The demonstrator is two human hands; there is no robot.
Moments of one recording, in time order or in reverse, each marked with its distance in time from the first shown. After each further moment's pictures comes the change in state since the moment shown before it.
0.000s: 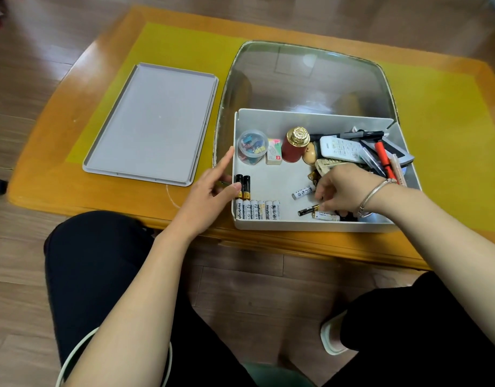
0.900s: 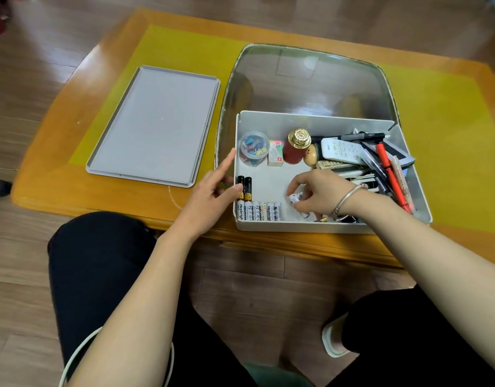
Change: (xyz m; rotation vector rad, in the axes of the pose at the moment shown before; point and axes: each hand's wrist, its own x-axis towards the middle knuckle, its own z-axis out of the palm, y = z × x) left_hand -0.002 0.005 0.000 0.006 -0.002 -0.015; right_hand 0.015 -0.027 0.018 0.185 0.041 -0.040
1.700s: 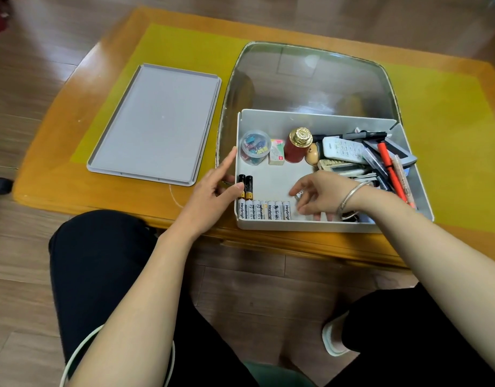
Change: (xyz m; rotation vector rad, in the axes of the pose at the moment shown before) left_hand 0.000 0.000 0.000 0.000 -0.009 -0.010; right_hand -0.003 0.000 -0.008 0.142 -0.206 0.099
